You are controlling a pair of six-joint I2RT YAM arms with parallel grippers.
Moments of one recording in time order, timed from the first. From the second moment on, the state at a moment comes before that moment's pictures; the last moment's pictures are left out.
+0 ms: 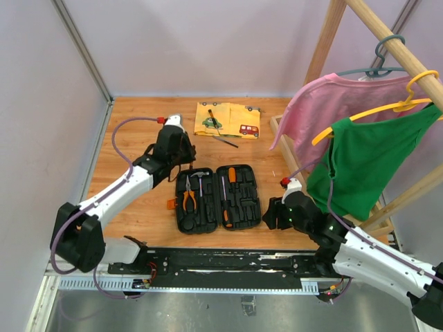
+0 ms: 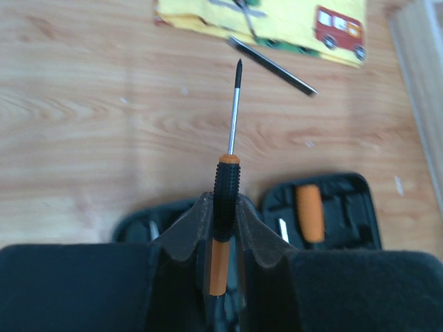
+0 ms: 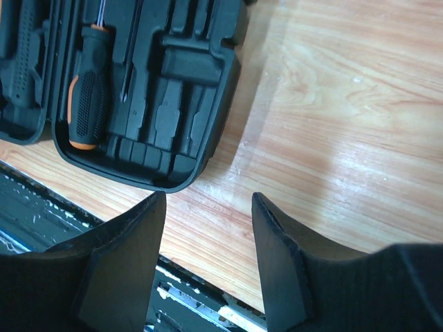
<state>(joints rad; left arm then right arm) -0.44 1.35 0.95 -0.18 -0.19 -0.46 0.88 0.68 0.40 -0.45 0.15 0.57</state>
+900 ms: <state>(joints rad) -1.11 1.57 0.85 0.01 -0.40 -1.11 0.88 0.51 0.38 -0.53 0.27 0.68</state>
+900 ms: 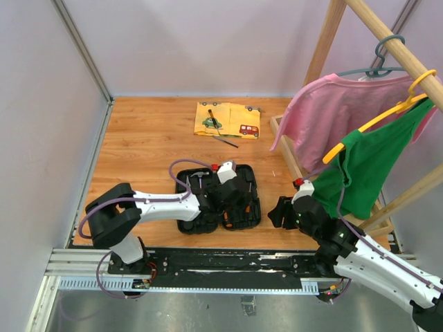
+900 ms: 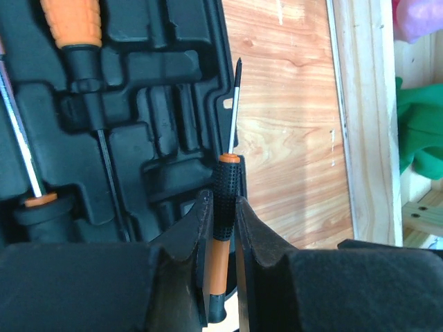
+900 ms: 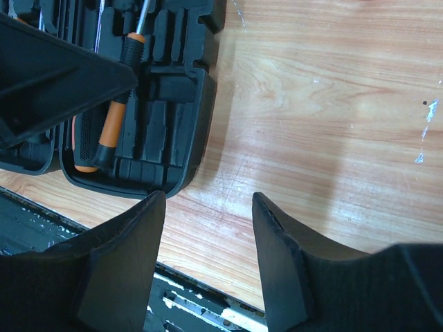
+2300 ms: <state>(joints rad) -1.12 1.69 0.83 0.14 -0.39 -1.27 0.88 0.50 0.36 -0.58 0.28 0.69</state>
